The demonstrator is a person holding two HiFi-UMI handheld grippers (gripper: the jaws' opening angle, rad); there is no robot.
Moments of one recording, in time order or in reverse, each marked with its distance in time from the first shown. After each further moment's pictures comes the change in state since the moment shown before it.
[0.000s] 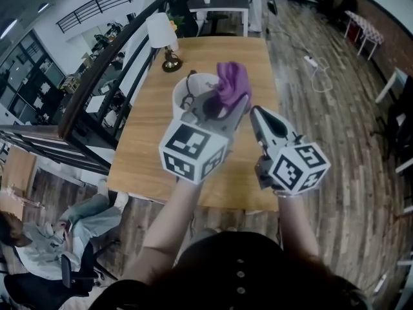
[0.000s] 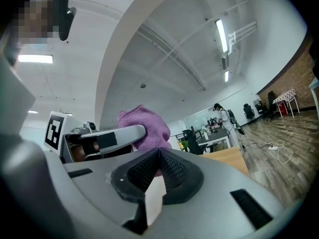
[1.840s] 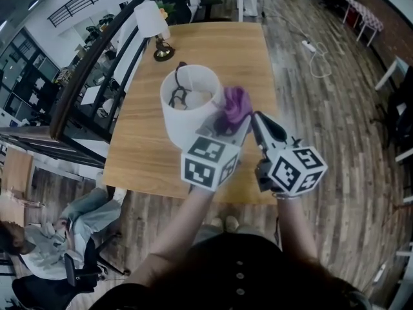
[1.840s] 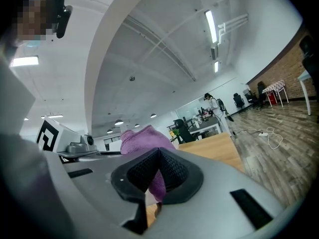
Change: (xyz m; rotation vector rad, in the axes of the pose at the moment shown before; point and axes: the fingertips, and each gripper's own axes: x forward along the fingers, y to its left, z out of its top) left arm 0.024 -0.025 -0.111 -0.205 0.265 0.028; right arm -0.008 -0.038 -0.051 0.088 0.097 -0.081
